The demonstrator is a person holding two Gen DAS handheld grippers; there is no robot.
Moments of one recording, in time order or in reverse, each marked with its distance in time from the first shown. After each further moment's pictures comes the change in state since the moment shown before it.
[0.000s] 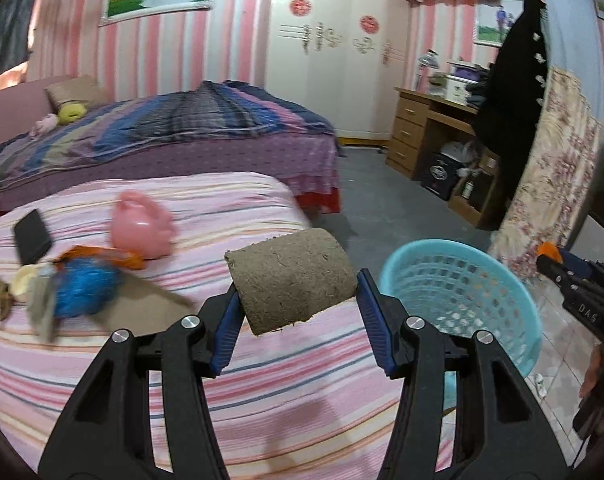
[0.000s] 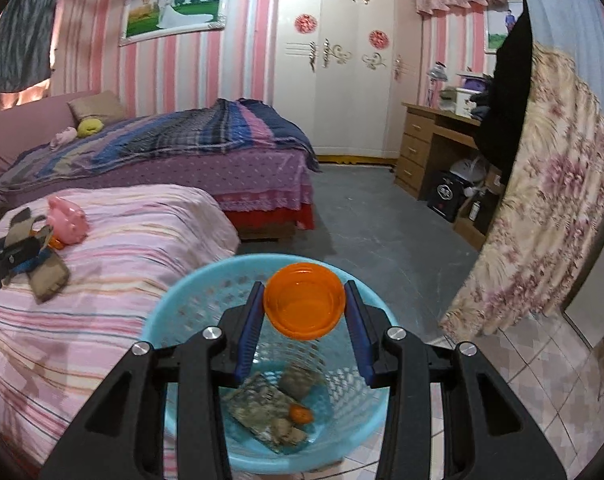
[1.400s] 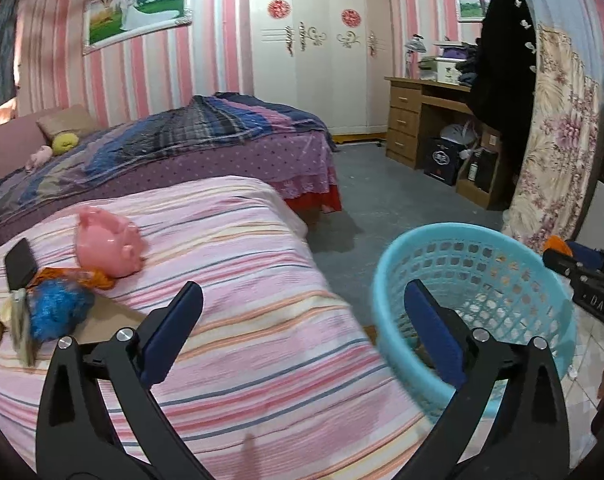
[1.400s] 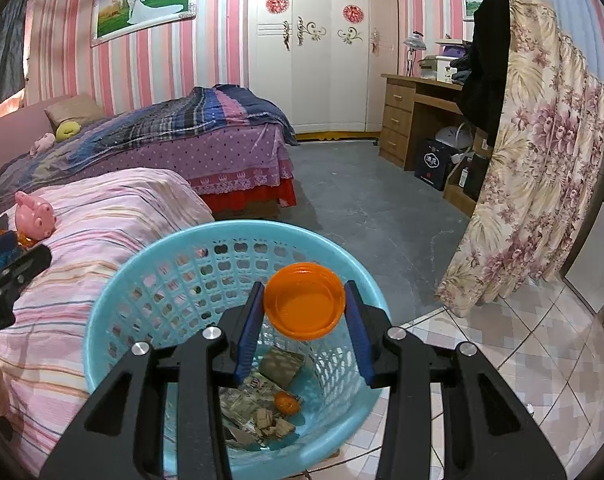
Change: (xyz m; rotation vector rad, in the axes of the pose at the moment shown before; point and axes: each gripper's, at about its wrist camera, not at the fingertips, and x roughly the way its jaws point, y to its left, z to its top) left arm 0.037 -0.025 -0.011 0.111 -0.028 0.069; right arm 0.039 -0.017 -0.026 0.076 0.054 -0.029
